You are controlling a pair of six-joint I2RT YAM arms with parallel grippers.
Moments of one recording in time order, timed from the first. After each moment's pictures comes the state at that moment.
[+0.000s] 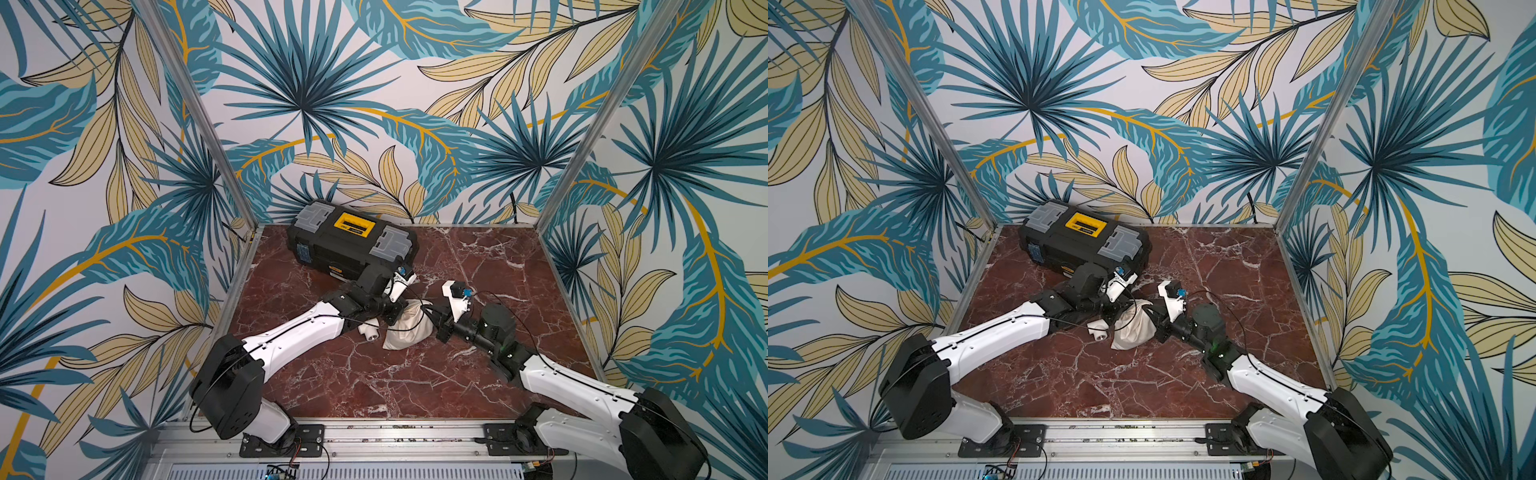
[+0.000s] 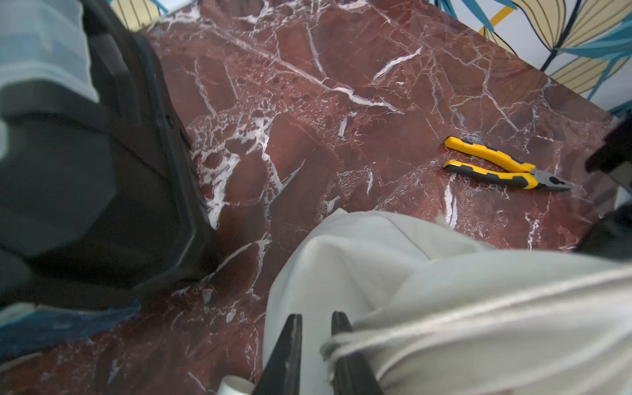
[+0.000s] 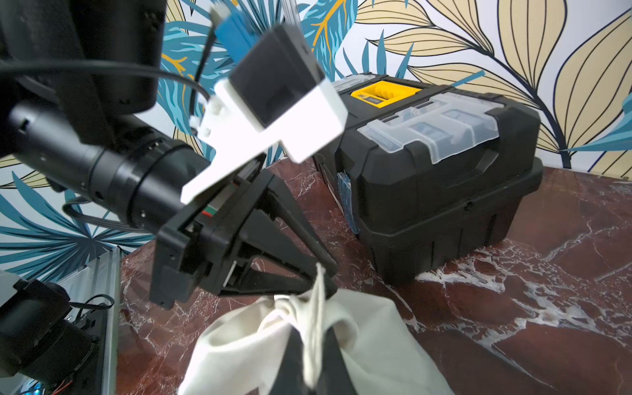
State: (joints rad) left arm -0.70 1.50 1.06 -0.30 0.18 0.01; right arm 0.75 1.10 0.44 0.55 -0.26 0.23
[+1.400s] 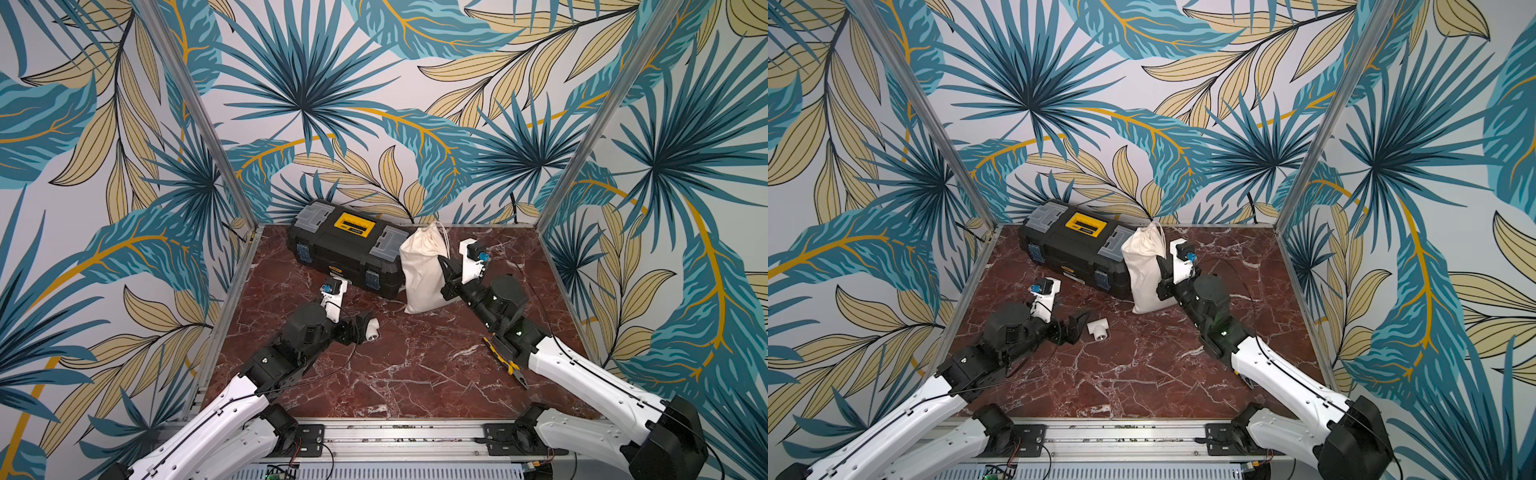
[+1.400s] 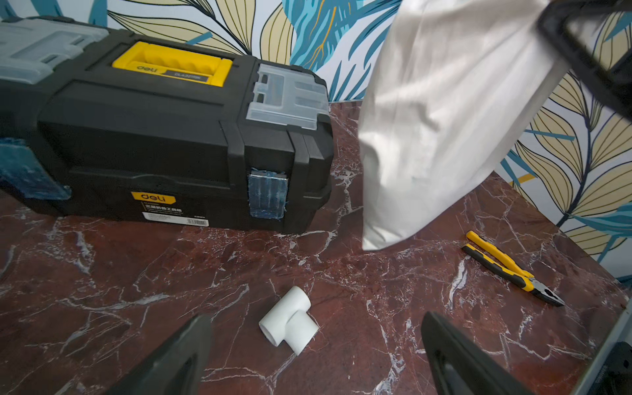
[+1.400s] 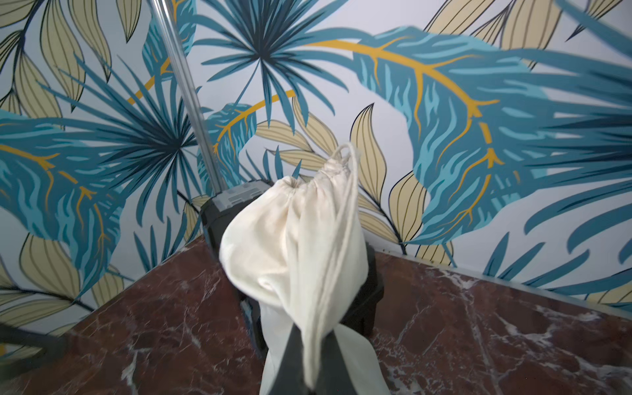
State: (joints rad) left arm -0.64 0.75 0.67 -0.32 -0.10 -0.30; right arm 0.76 1.10 0.84 0.32 0.21 0.09
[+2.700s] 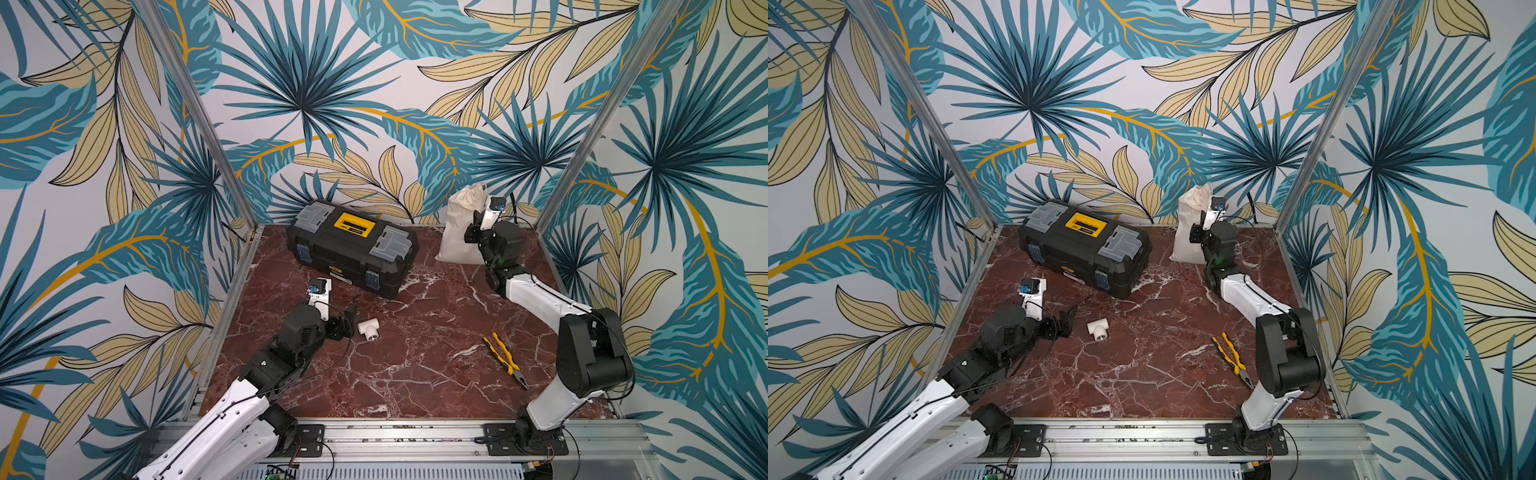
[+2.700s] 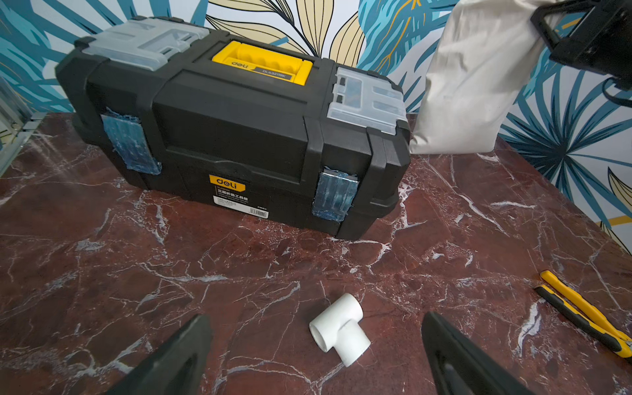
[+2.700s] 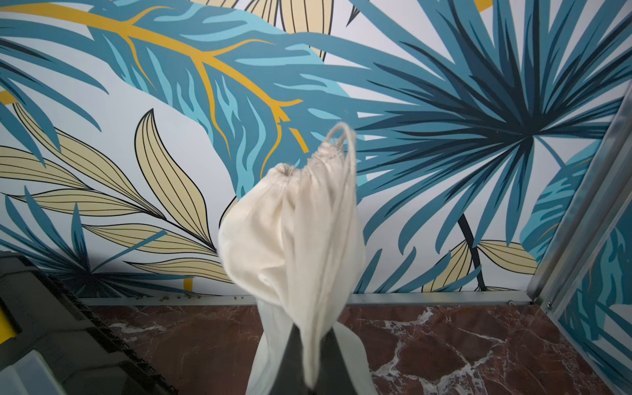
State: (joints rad) left arm -0.56 0.73 0.60 -0.28 -0.20 -0.32; right arm 0.34 1.68 1.11 0.56 0.18 0.11
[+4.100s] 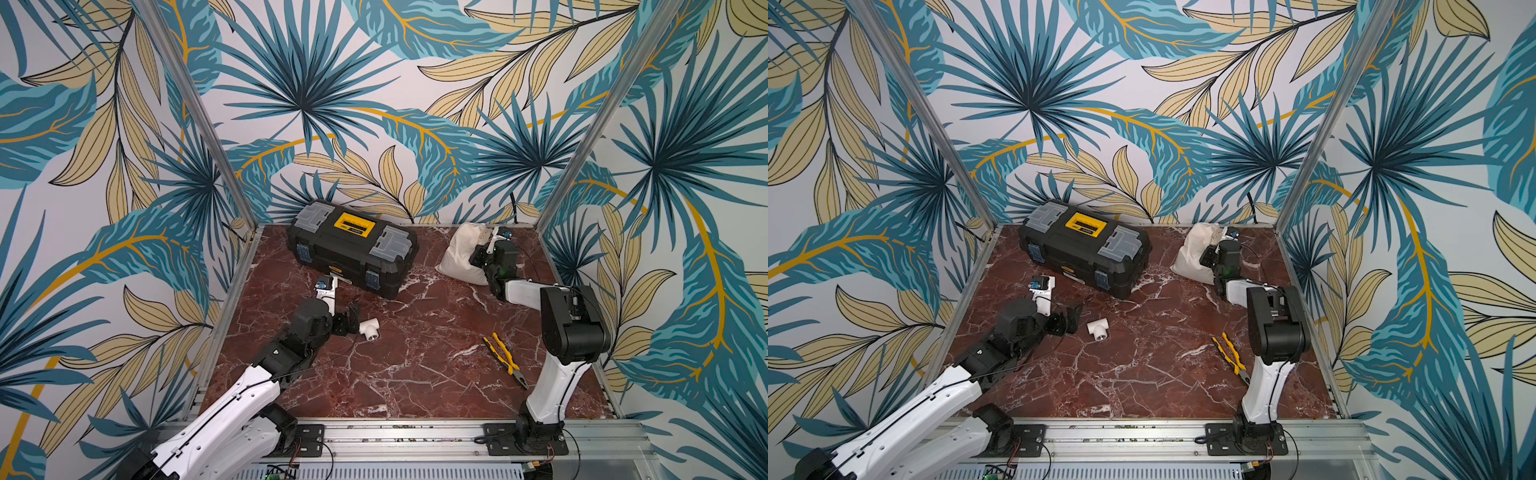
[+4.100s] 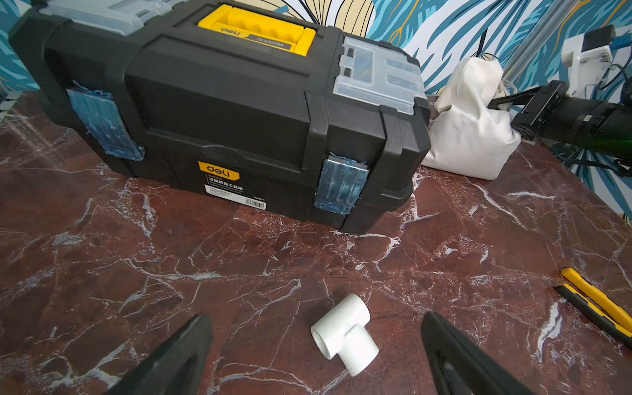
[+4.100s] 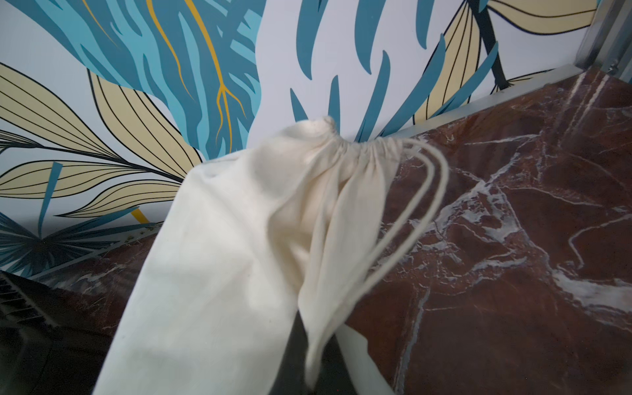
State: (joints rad) left arm -0.53 0.85 0.60 -0.19 -0.17 -0.31; right arm 0.19 1.92 1.05 0.53 0.01 0.43
